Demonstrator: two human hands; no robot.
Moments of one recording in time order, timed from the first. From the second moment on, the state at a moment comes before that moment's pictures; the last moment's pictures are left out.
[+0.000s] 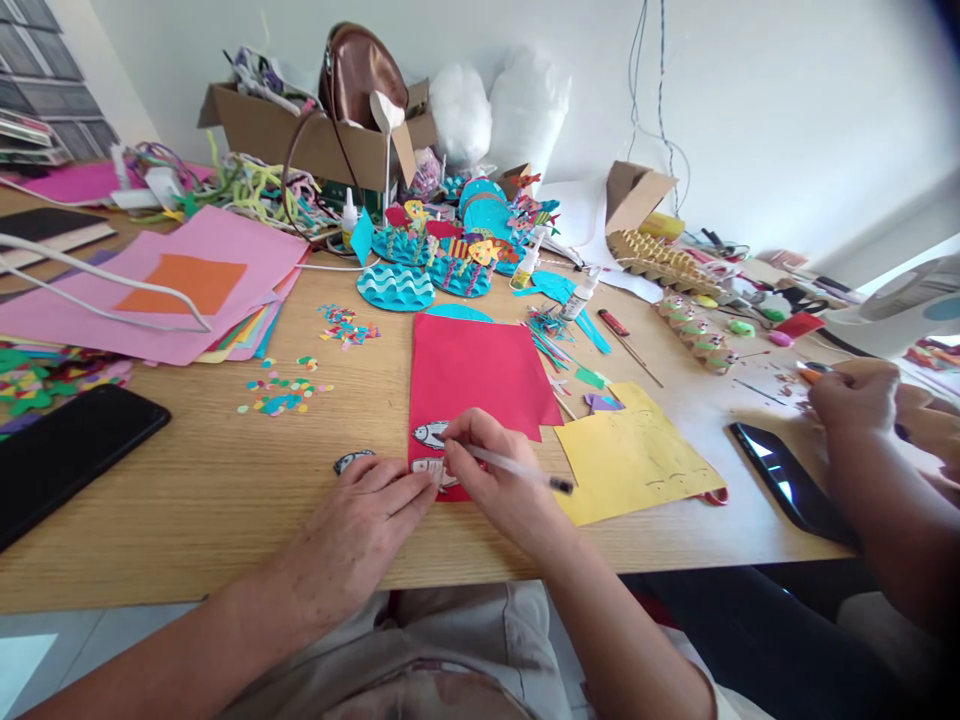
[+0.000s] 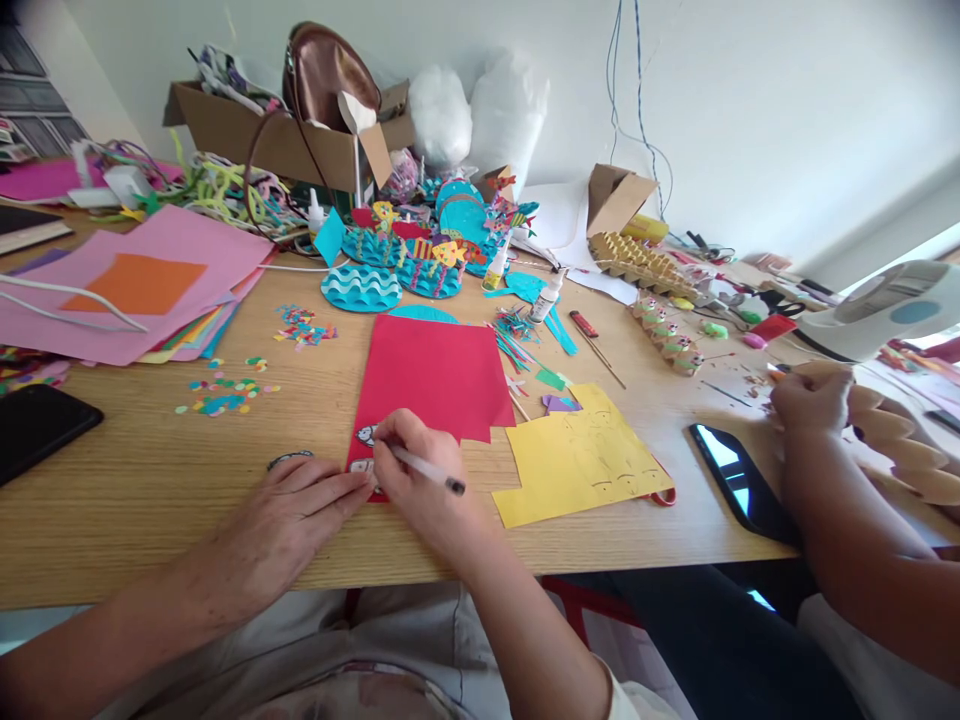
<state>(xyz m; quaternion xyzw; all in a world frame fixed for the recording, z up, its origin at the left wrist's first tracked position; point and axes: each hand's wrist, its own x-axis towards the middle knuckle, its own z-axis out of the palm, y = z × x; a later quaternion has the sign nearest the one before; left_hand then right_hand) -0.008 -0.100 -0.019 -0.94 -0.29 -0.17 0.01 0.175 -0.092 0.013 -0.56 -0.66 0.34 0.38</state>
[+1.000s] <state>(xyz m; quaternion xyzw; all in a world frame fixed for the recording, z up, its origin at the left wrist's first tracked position) -0.002 -0.014 0.015 -0.93 -0.18 -0.10 -0.31 0.176 -0.111 0.011 -0.59 -0.73 0.18 0.31</state>
